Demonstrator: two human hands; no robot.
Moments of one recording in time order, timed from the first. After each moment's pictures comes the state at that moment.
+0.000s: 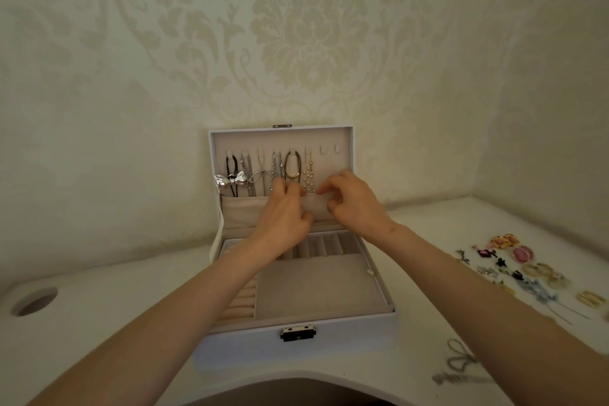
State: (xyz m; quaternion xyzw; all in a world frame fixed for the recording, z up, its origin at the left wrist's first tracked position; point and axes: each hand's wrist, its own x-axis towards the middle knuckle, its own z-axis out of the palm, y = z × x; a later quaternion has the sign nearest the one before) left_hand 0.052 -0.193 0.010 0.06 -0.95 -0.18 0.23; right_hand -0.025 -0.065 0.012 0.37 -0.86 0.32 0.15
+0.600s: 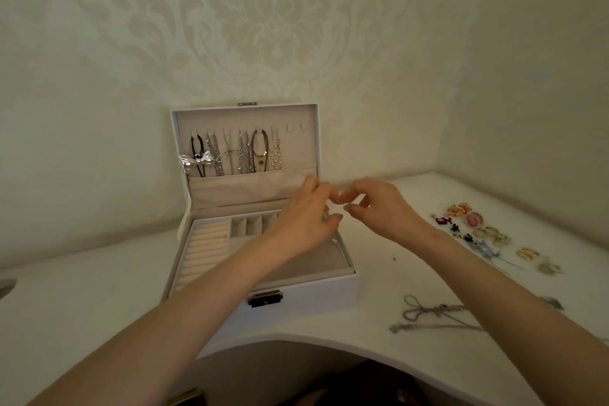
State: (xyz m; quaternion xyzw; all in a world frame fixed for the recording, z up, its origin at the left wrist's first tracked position) left_hand 0.069 -0.120 -0.001 -0.10 -0.94 -0.26 0.18; right_hand 0.007 0.029 -0.001 0.31 -0.89 0.34 0.09
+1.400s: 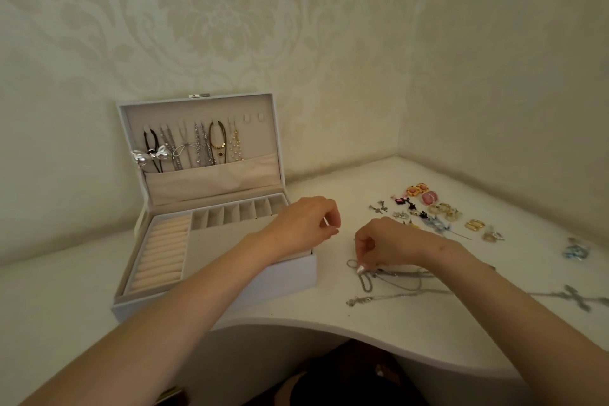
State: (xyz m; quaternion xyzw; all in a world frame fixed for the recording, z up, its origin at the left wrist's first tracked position) left_hand 0.060 -0.075 -0.017 -0.18 -0.97 -0.17 0.05; right_hand 0.029 0.108 -0.031 0.29 -0.93 0.17 -0.15
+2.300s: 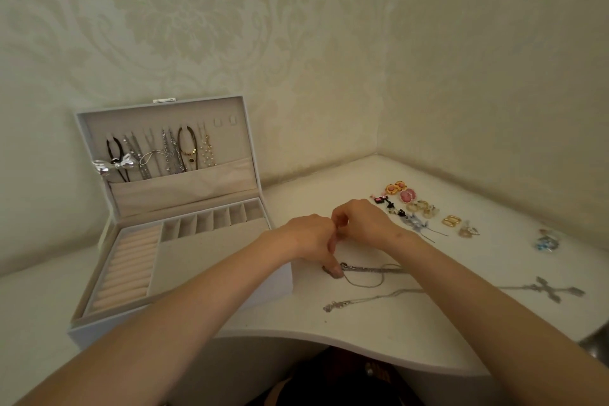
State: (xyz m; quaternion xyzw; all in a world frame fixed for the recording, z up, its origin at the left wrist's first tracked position) left_hand 0.037 -0.029 -0.023 -0.18 -0.97 -0.04 -0.14; right_hand -0.006 0.101 -0.041 0.25 -0.94 0.22 -0.03
